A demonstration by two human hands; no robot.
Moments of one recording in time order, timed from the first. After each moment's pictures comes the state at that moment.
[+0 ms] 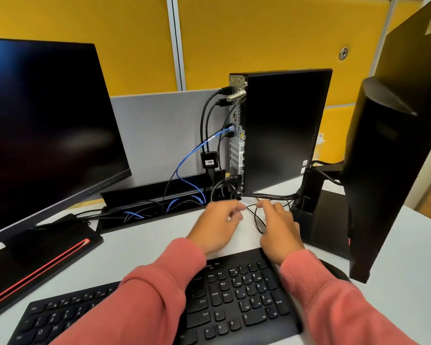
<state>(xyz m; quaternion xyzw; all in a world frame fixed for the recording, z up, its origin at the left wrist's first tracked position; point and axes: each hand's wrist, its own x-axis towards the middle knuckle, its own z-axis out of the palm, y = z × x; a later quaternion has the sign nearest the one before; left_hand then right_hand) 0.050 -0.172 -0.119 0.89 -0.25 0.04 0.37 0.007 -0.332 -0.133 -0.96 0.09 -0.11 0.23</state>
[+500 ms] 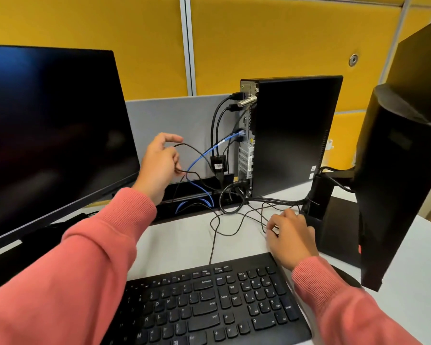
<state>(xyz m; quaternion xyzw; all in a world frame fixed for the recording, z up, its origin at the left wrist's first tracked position) 0.087 -0.082 -0.008 0.74 -0.05 0.18 0.65 0.007 -0.338 -0.137 -0.96 0.09 -0.17 0.18</state>
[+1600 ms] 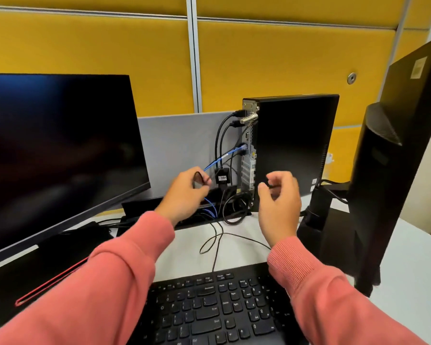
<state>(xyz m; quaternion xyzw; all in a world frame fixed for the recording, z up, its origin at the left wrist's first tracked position) 0.072 -0.098 -0.037 0.84 -0.14 0.13 0.51 0.017 -0.290 -0.064 -0.71 0.03 -0.44 0.55</state>
